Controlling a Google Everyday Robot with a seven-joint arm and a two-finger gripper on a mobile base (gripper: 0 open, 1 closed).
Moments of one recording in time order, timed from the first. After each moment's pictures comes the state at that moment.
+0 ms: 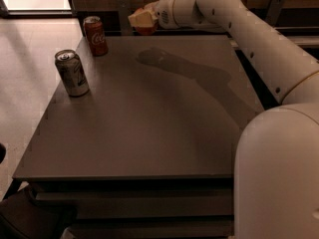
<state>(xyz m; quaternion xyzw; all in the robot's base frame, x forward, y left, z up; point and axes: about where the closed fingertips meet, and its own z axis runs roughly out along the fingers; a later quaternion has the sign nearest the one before) 0.825 0.038 0.953 -0.38 0.70 0.24 0.55</state>
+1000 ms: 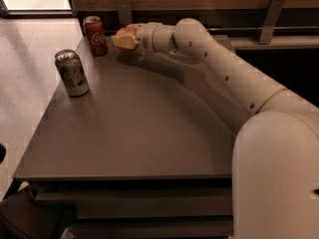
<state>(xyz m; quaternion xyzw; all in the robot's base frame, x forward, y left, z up) 0.837 0.100 0.889 -0.36 0.66 0.29 0.59</state>
